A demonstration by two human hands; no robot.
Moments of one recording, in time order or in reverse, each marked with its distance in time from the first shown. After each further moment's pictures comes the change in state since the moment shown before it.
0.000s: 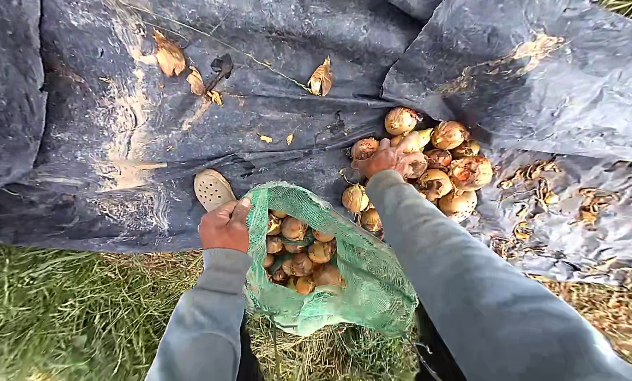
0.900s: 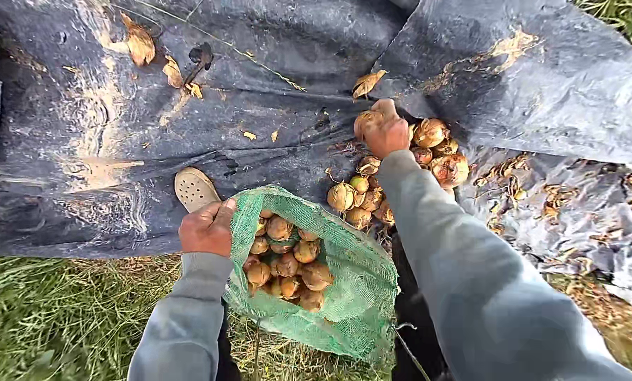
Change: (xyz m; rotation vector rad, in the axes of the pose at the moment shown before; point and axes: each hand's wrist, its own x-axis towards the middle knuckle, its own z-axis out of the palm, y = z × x) left_hand -0.002 0.001 0.002 -0.057 -0.023 0.029; right_hand 0.023 0.022 -0.064 0.431 -0.005 -0.303
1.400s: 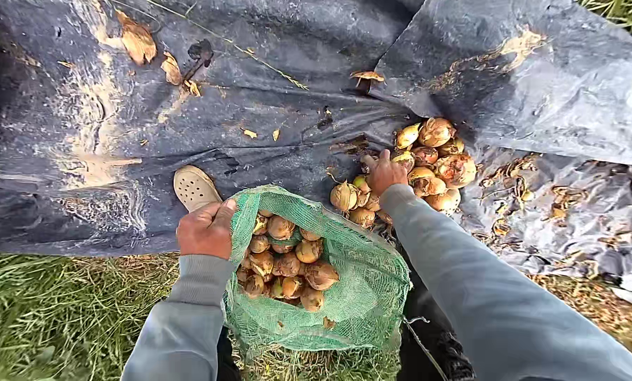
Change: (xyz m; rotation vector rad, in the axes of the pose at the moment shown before) left_hand -0.001 -0.002 0.001 0.005 0.009 0.008; right_hand -0.027 0.071 0.052 -0.601 -0.191 -0.082
